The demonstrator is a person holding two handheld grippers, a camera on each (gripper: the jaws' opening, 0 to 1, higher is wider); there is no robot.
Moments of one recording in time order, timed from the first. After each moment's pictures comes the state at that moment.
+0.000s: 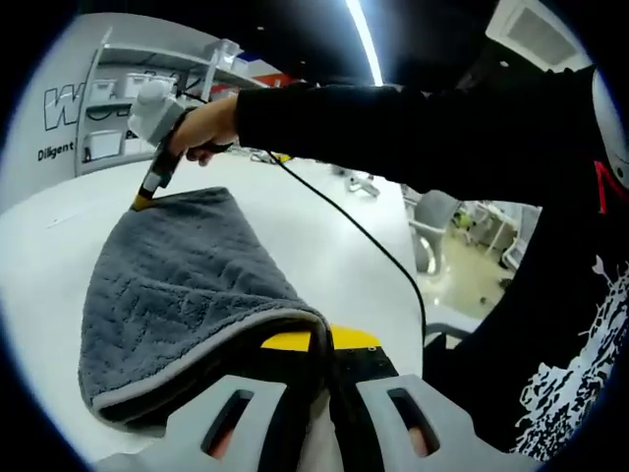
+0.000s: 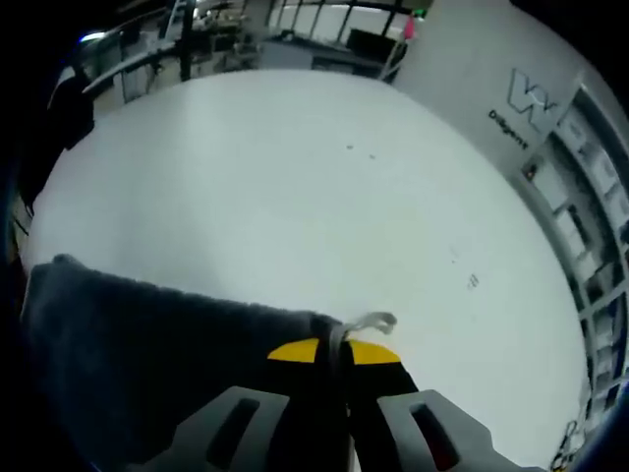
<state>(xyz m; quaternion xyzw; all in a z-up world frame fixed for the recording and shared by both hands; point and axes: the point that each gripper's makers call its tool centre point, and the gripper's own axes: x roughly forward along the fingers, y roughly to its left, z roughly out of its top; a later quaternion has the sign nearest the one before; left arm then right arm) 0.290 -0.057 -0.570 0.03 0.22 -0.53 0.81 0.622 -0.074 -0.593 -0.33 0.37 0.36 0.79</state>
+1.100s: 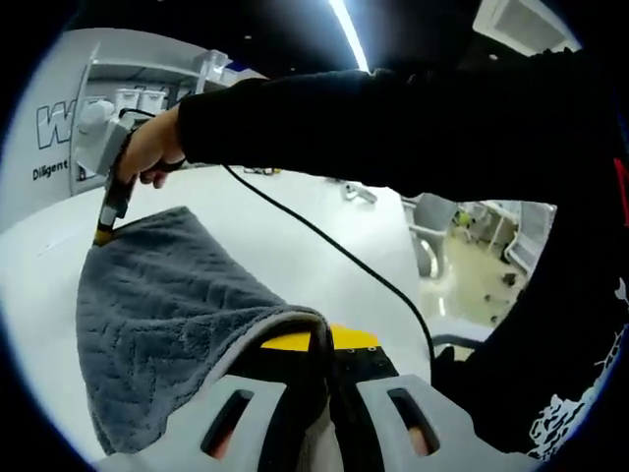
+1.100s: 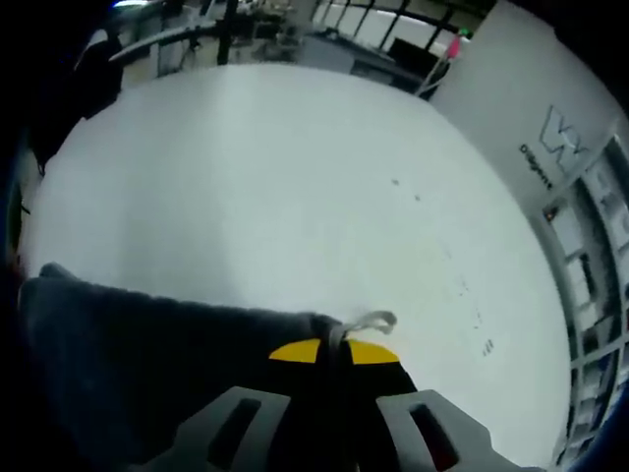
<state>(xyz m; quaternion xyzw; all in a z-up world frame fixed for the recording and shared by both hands) 0.300 -0.082 -0.561 0.04 0.20 -0.54 0.82 0.620 -0.021 -0.593 -0.38 0.34 0.41 0.76</state>
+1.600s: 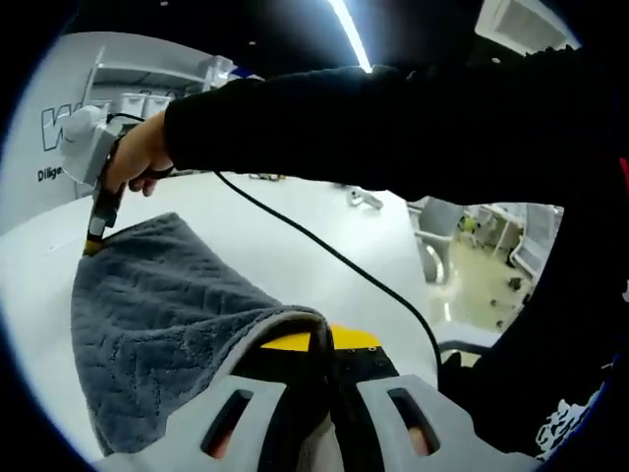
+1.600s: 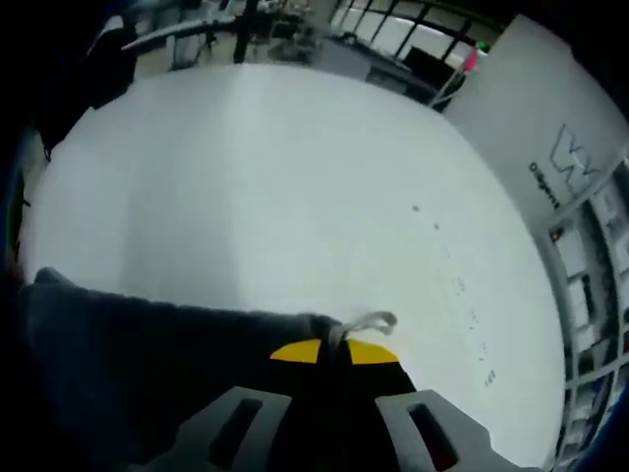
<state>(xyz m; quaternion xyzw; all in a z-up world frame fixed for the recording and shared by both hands) 0.305 -0.088 -0.560 0.04 0.18 -0.53 0.83 0.613 0.008 -0.594 -0.40 0.32 0.43 0.75</state>
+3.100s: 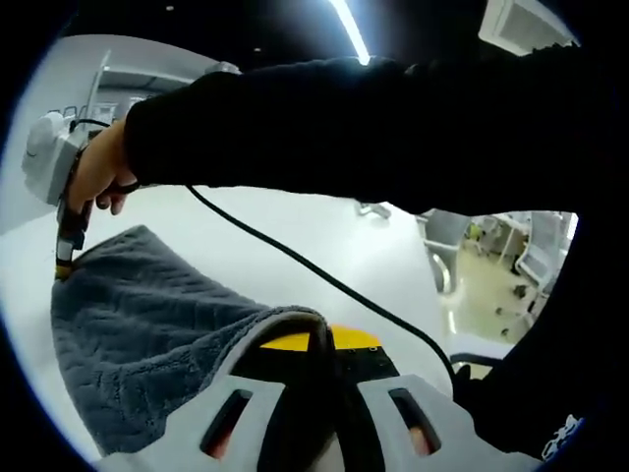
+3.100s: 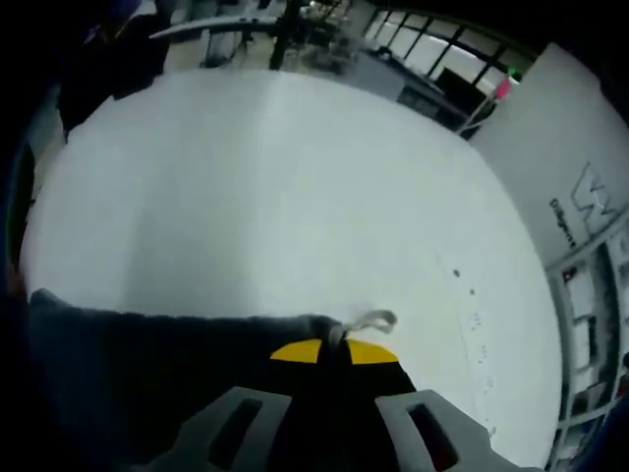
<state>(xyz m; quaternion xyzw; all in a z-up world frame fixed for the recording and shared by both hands) 0.323 -0.095 -0.554 0.02 0.17 -0.52 0.84 0.608 0.064 -0.595 -0.43 0.29 0.48 0.71</state>
